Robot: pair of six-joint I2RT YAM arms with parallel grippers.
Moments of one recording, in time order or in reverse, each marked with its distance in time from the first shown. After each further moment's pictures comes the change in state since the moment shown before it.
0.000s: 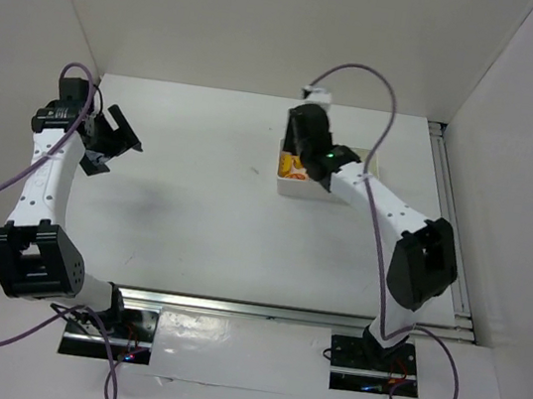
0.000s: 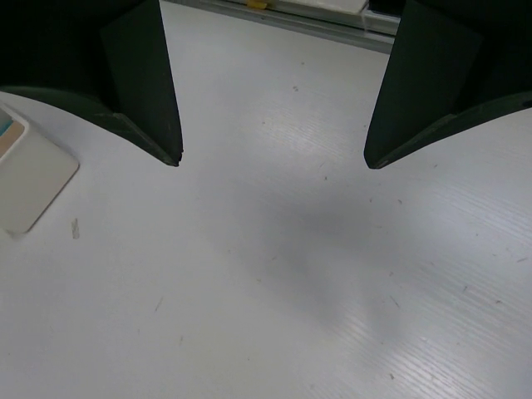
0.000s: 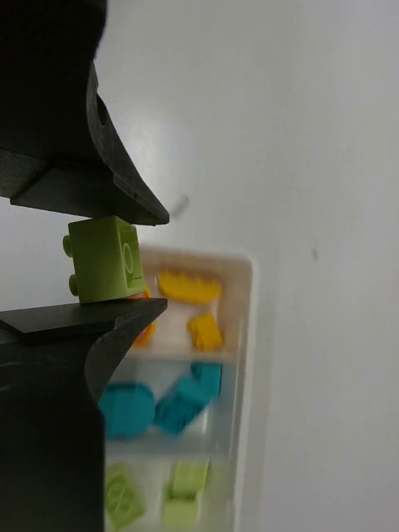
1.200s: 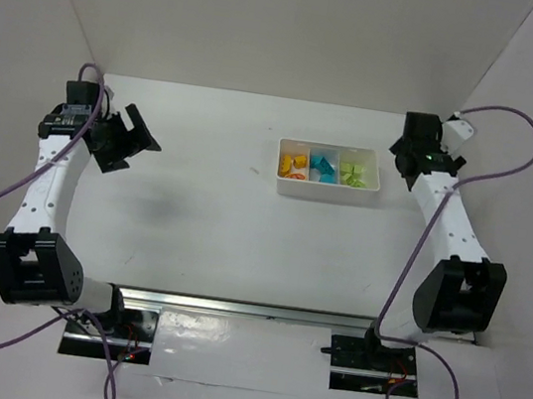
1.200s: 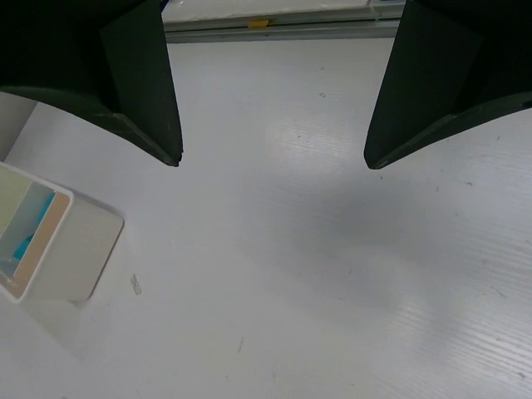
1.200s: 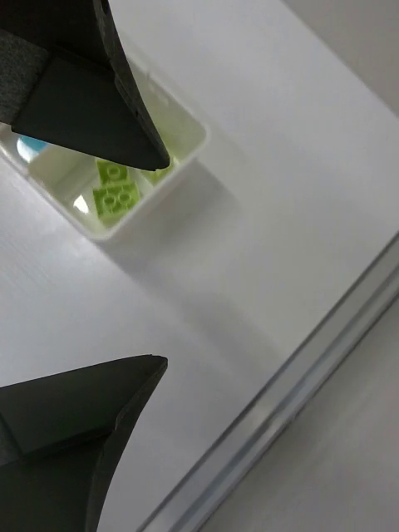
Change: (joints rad) left arm -0.026 -0.037 -0.044 0.075 0.195 0.061; right arm -0.564 -0.209 -0.085 -0.311 0.238 0.319
